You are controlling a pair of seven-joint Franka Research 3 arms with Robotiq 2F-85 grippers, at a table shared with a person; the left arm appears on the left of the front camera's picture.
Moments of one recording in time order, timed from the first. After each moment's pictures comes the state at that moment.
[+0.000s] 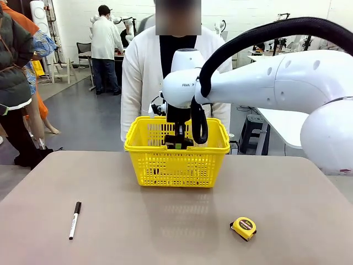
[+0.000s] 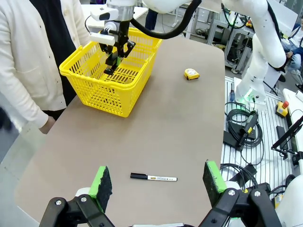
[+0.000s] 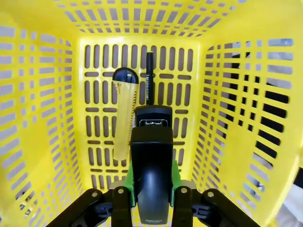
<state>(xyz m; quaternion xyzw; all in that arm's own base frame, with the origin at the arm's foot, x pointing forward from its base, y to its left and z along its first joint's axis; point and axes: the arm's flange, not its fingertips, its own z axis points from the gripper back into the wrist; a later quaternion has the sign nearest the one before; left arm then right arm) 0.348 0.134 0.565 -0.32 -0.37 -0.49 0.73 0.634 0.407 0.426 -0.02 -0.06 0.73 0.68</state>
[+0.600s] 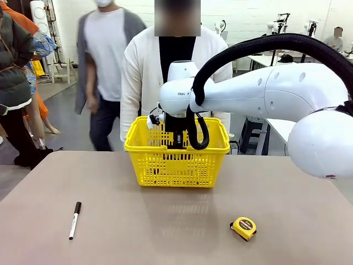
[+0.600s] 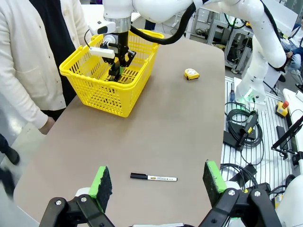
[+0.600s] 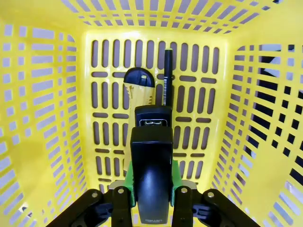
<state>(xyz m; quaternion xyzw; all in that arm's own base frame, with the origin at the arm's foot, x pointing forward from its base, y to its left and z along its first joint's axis) 0.348 0.134 0.565 -0.32 -0.37 -0.49 0.73 0.636 0.415 0.392 0.00 -0.02 0.73 0.68</state>
